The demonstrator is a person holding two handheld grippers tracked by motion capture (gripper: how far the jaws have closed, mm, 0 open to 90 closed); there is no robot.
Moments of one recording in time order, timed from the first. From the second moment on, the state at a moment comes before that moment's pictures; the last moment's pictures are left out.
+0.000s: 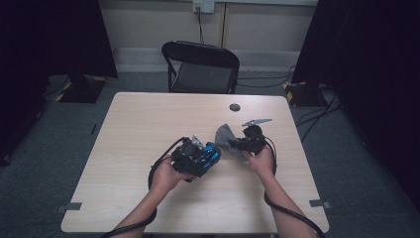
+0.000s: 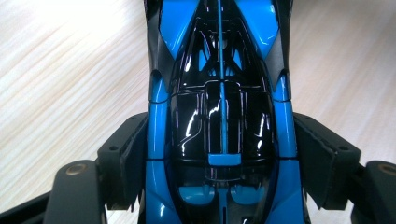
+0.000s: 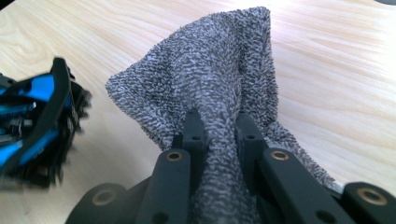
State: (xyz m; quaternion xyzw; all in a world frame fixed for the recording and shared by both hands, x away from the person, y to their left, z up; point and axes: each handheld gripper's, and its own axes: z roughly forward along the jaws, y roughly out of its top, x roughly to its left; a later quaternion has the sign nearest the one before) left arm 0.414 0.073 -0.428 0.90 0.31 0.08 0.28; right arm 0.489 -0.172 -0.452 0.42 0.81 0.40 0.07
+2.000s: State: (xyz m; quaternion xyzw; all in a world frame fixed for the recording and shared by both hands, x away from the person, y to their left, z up) left arm 0.439 0.106 -0.443 0.87 0.38 0.09 0.29; right arm 0.469 -0.165 -0.458 0.37 0.84 0.39 0.00
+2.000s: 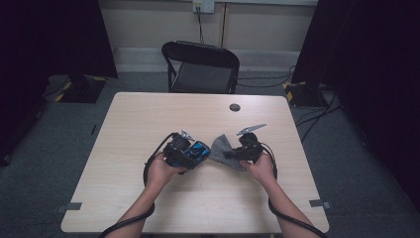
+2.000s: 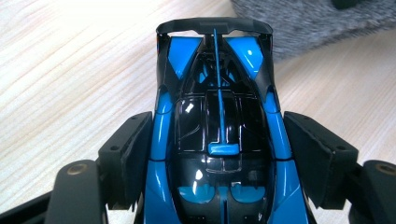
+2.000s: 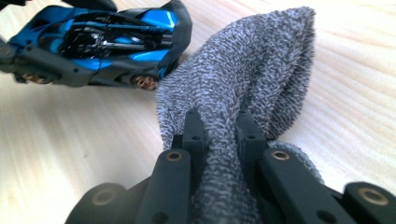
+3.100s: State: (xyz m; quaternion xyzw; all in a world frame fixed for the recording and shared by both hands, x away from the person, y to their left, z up) left arm 0.425 0.083 -0.423 0.88 0.33 0.09 0.32; right arm 0.488 -0.167 -0.446 0.40 0.80 0.44 -0.01
